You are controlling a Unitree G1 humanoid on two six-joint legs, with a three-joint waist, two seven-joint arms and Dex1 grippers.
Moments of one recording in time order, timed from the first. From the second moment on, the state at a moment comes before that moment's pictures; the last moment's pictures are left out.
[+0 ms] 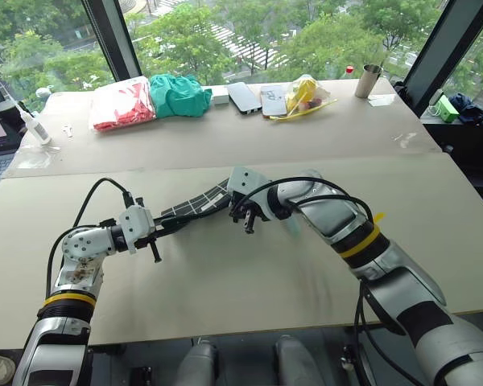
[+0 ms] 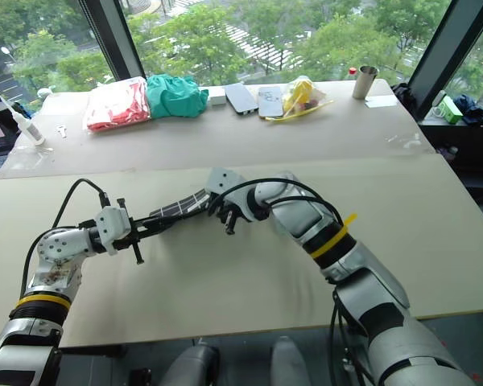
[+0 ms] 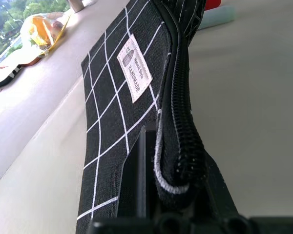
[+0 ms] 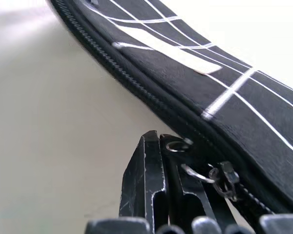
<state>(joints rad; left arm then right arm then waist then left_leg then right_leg) -0.42 0.62 0.01 0.54 -0.26 -0.52 -1.18 -0.95 -0.37 0.57 0.12 0.06 0.76 0.95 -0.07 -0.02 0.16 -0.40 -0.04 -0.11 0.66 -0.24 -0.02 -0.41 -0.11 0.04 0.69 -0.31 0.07</state>
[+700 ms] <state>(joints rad) -0.40 0.62 0.01 0.49 -0.26 -0.48 -1.16 -0.90 -0.07 0.22 -0.12 0.25 1.45 0.67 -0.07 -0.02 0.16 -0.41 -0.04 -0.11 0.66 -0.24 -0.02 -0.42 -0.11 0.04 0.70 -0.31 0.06</state>
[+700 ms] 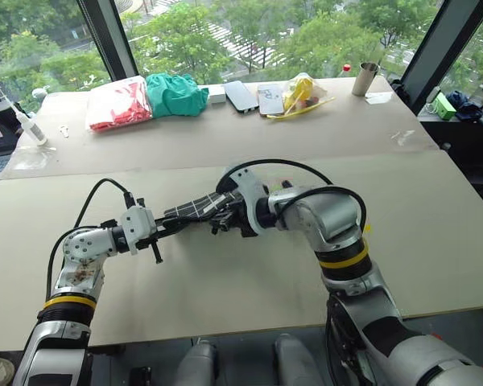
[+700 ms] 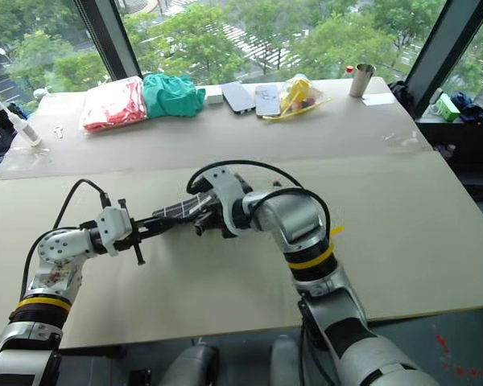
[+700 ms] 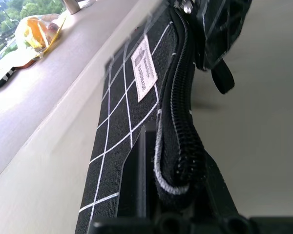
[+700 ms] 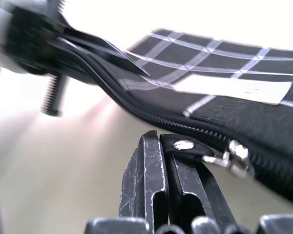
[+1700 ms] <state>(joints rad) -0.40 0.60 0.02 0.49 -0.26 -0.48 -1.16 -0.99 -0.09 0.35 0.06 0.33 1.34 0.66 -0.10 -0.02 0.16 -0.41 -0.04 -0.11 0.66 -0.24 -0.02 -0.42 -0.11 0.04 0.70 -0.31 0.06</state>
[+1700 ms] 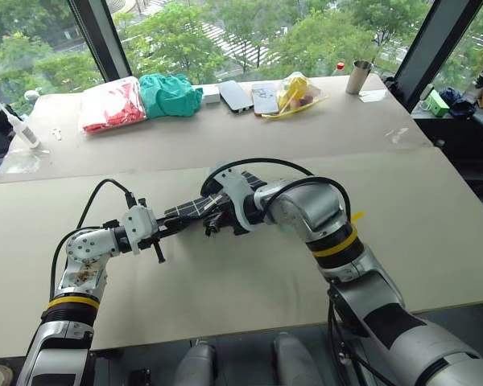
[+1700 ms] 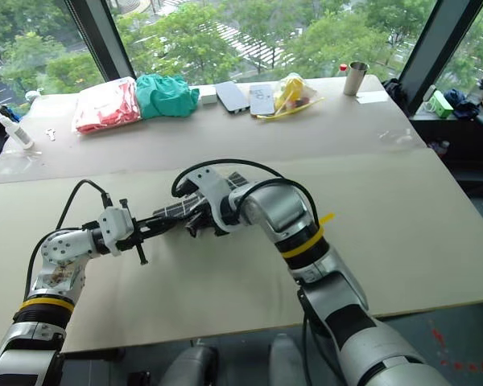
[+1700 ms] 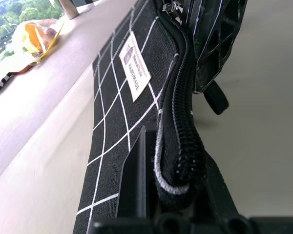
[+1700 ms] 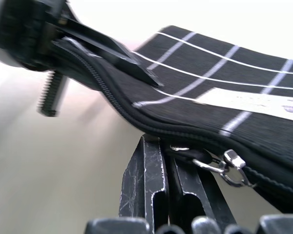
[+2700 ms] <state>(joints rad) -0.41 0.56 0.03 0.50 -0.27 -0.47 -1.15 -1.01 0.04 0.40 0.19 0.30 1.23 0.63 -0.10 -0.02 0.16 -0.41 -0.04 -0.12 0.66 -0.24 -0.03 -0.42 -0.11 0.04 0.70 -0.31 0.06</state>
